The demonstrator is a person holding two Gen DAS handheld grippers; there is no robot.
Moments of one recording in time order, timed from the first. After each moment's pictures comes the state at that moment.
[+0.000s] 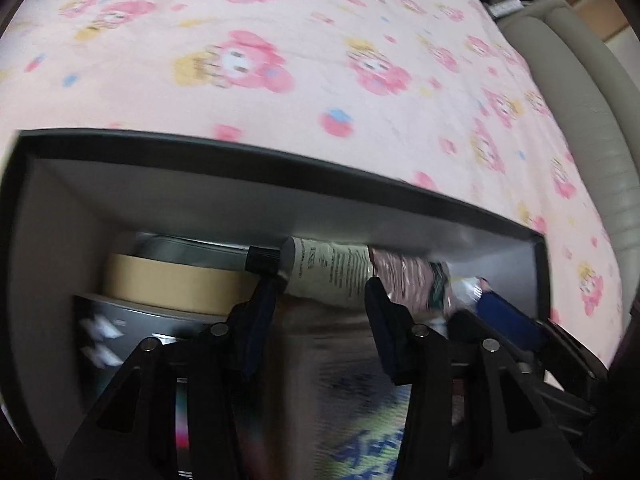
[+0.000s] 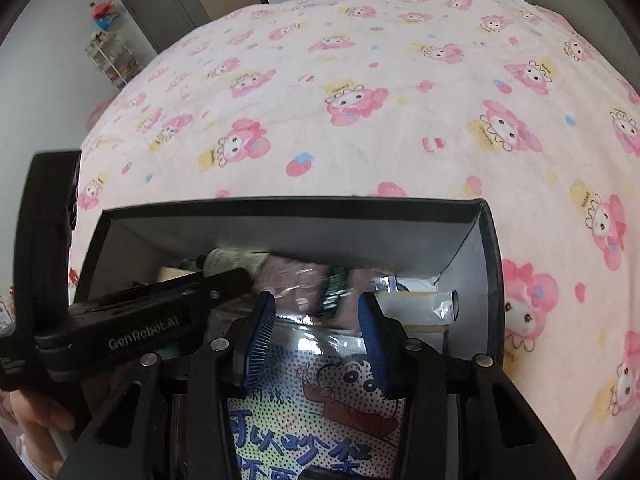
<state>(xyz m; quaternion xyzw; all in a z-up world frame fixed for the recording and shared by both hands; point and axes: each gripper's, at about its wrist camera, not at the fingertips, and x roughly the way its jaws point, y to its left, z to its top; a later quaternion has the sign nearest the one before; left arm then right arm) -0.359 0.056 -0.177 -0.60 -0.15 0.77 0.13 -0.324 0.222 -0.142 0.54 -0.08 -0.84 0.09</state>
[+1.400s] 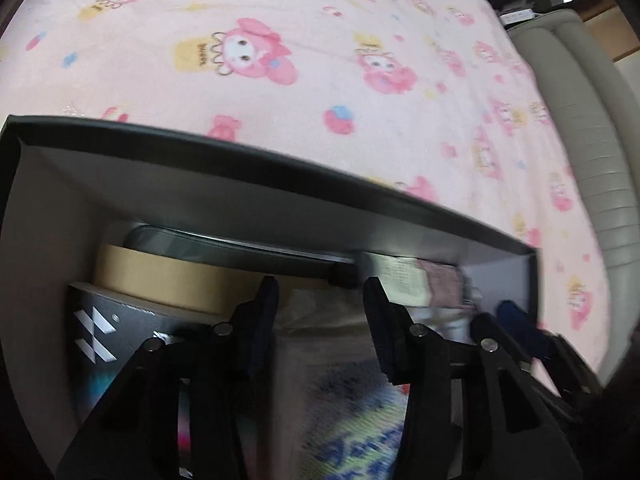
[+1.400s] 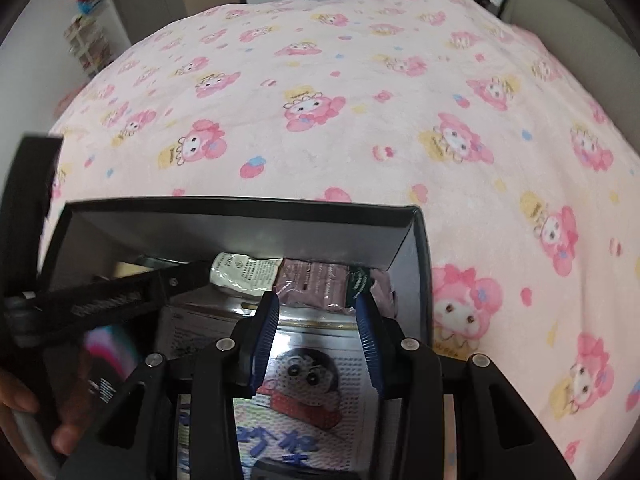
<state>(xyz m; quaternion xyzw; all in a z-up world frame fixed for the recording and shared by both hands) -0.360 0.048 -0.170 -0.61 -0.19 0.76 0.13 -0.318 0.231 -0.135 0.53 -0.02 -0.85 0.02</state>
